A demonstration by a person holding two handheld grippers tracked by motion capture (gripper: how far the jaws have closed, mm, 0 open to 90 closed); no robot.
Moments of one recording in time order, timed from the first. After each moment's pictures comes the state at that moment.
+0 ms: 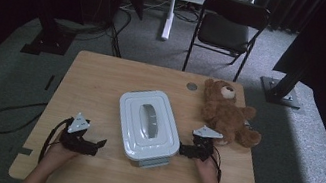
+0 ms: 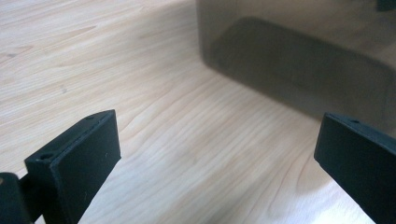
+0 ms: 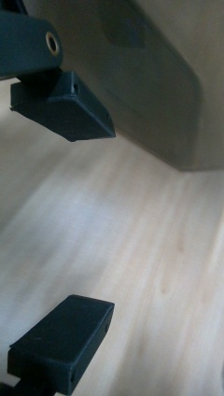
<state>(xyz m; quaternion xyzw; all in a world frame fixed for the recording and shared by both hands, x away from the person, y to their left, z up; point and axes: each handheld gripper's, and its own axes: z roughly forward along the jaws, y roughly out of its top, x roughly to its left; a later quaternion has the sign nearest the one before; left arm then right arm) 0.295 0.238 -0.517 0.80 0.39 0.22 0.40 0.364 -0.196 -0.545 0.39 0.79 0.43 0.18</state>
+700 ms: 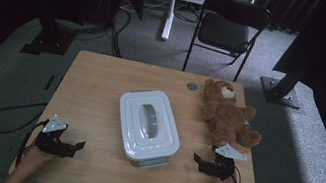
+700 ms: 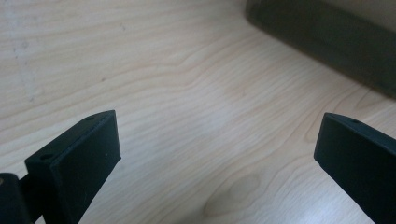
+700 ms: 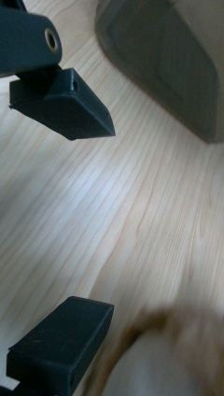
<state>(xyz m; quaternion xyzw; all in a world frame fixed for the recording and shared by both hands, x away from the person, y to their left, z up) 0.277 0.294 -0.520 0.79 0.44 0.19 0.38 0.315 -0.264 -0.551 0.42 0.76 0.44 0.21</state>
